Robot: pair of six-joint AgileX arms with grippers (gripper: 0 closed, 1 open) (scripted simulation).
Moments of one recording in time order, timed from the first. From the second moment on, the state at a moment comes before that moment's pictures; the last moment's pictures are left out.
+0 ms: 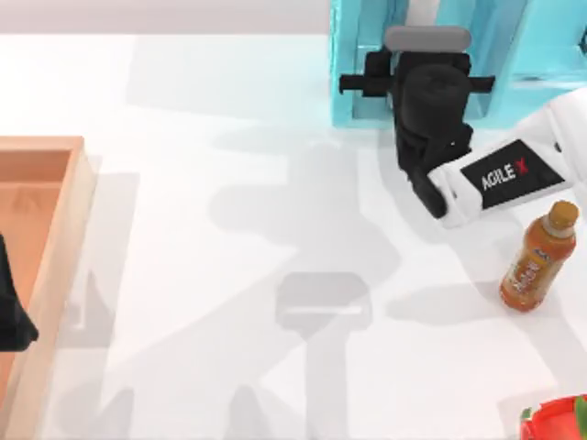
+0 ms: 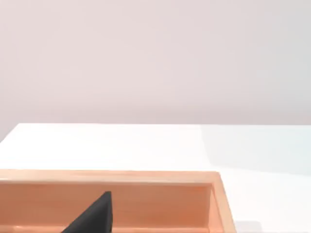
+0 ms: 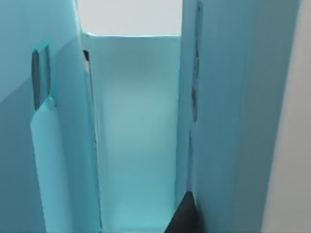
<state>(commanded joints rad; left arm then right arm) 0.00 0.00 0.00 0.00 0.00 0.00 0.41 2.54 1.49 1.05 0.48 0.01</state>
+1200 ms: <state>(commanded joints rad) 0.00 0.00 0.00 0.00 0.00 0.00 0.63 1.62 0.98 0.70 0.69 0.02</state>
